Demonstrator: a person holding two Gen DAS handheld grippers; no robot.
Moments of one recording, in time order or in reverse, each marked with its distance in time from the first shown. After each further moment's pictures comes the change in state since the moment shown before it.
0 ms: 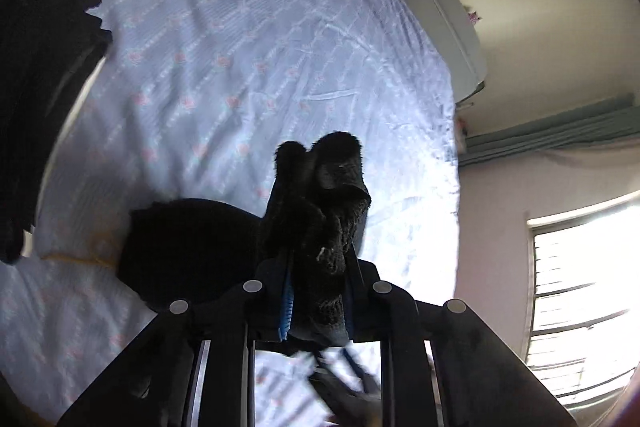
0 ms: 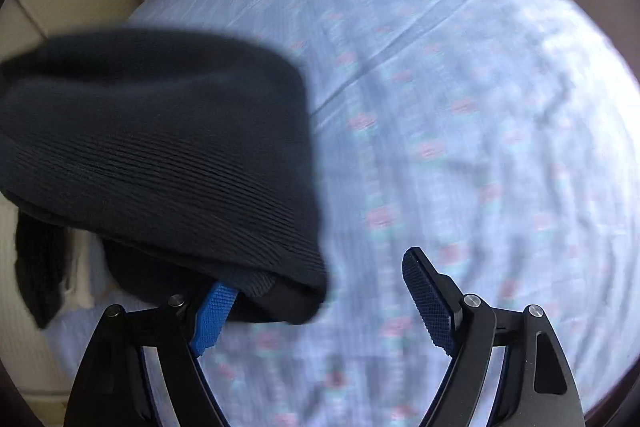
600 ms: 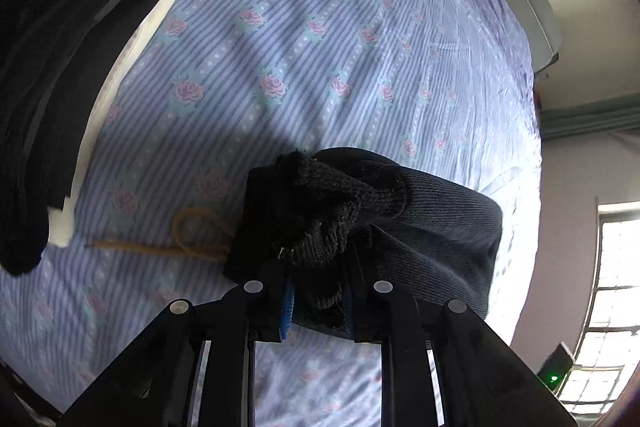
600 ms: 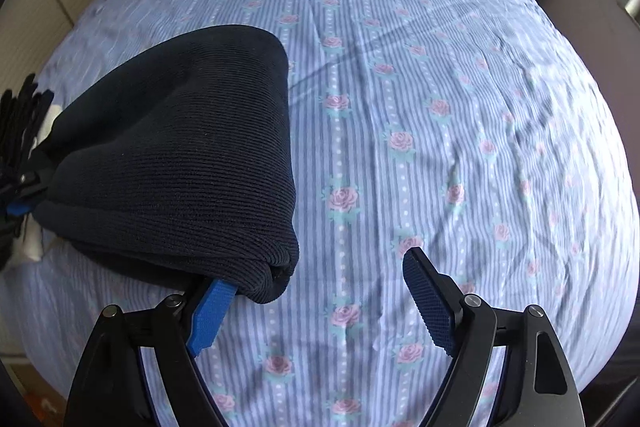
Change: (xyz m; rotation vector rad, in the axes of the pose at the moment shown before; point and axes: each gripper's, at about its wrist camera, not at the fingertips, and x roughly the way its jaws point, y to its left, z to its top) left arm 0.047 0.101 -0.024 0.002 0.123 0.248; right arm 0.017 0.017 -0.018 -0.176 0.056 -0.117
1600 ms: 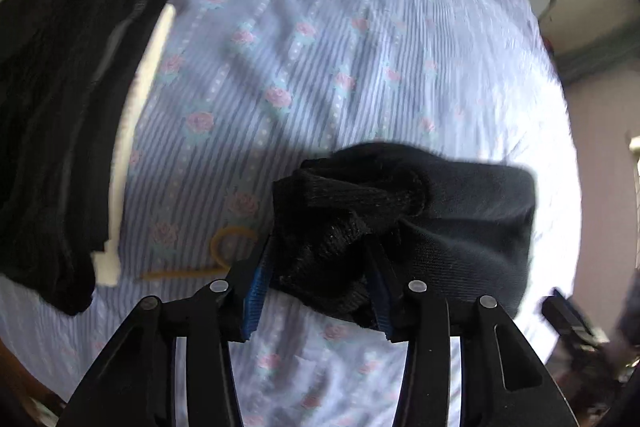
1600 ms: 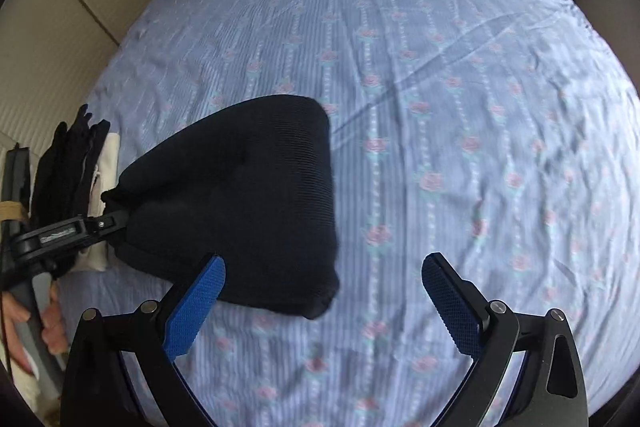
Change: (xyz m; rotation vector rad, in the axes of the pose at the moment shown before) left arm -0.016 -0.012 0.000 0.175 -0.010 0.135; right arm -0.039 -0.023 0.027 0.017 0.001 0.238
